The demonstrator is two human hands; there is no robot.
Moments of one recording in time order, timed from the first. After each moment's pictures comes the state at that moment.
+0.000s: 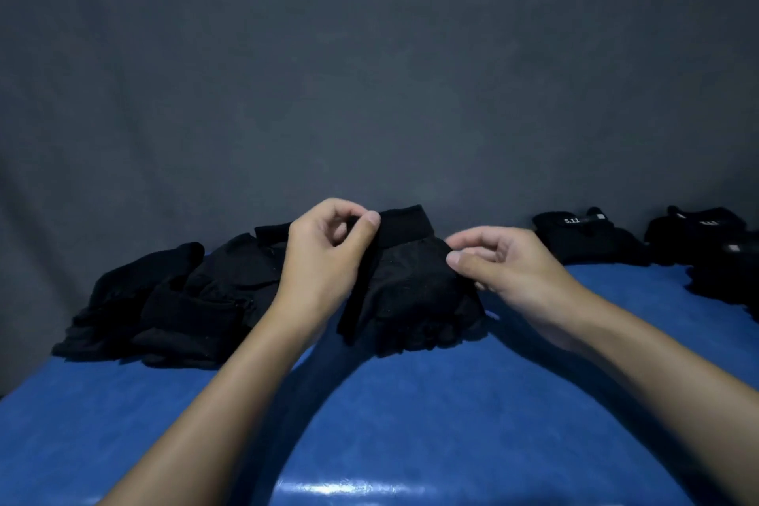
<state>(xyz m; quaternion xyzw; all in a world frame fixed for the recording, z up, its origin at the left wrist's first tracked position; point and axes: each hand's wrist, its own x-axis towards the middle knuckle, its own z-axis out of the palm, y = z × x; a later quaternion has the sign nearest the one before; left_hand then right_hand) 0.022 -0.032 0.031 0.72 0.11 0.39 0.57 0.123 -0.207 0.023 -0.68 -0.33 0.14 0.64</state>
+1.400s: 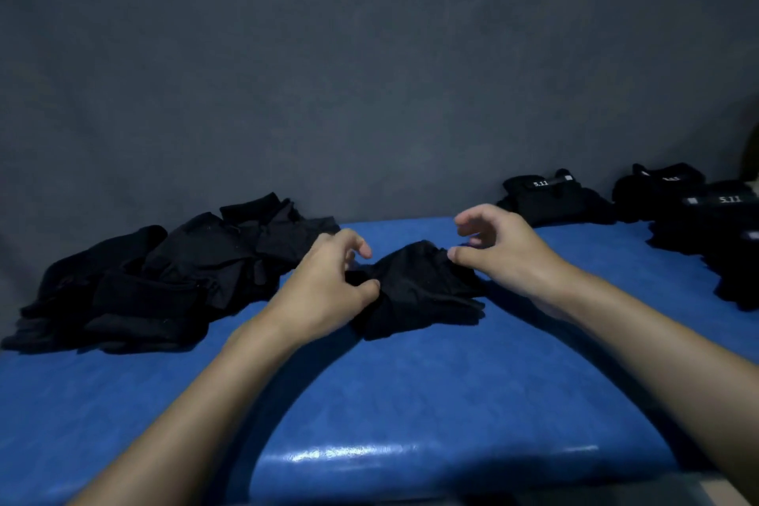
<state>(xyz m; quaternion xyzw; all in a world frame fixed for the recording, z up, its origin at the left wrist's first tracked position) 0.028 -0.036 -0.012 0.92 0.13 0.15 0.35 0.153 -0.226 -0.007 -0.81 -0.26 0.05 0.52</state>
